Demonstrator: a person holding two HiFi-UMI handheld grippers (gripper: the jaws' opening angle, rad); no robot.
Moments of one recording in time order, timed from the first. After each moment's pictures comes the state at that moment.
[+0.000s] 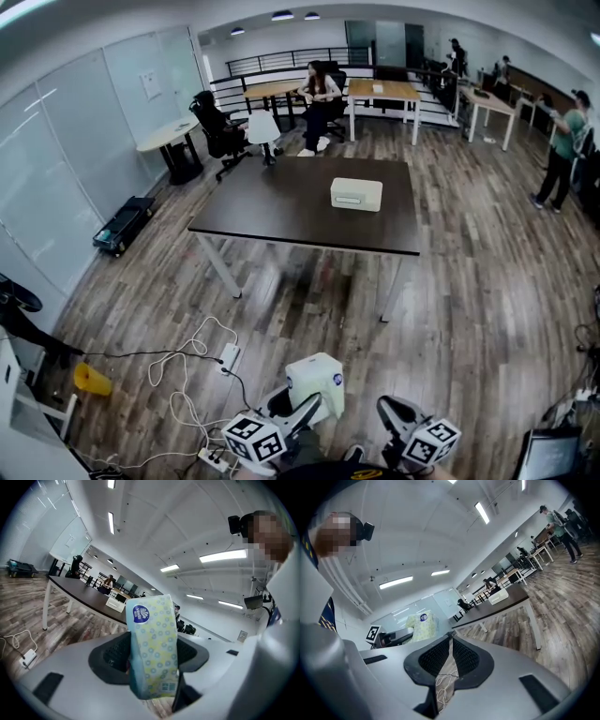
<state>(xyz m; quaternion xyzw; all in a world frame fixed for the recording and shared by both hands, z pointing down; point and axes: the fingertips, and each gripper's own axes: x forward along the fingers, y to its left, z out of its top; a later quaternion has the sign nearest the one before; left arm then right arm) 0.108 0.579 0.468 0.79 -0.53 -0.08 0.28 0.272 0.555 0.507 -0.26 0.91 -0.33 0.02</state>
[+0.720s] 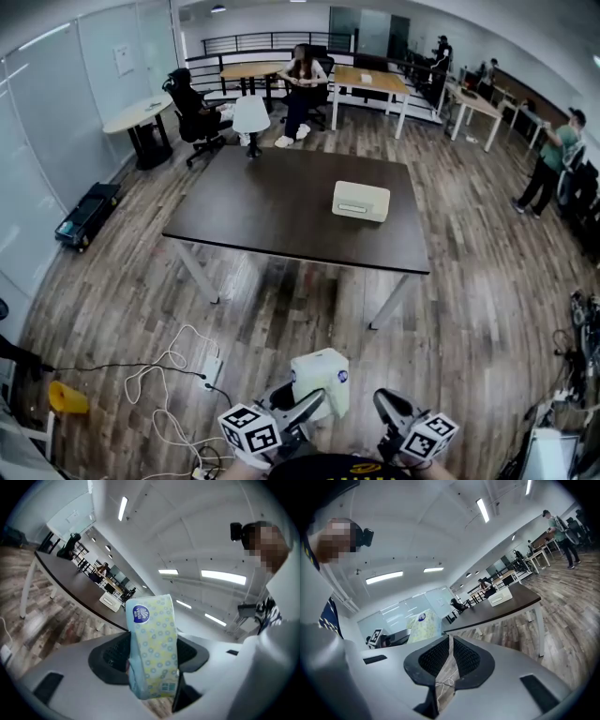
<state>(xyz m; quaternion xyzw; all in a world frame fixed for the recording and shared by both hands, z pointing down) -0.021 0.448 0.482 0.83 -0.42 -0.14 0.34 0.130 0.434 0.507 -0.31 0.90 -0.32 0.01</state>
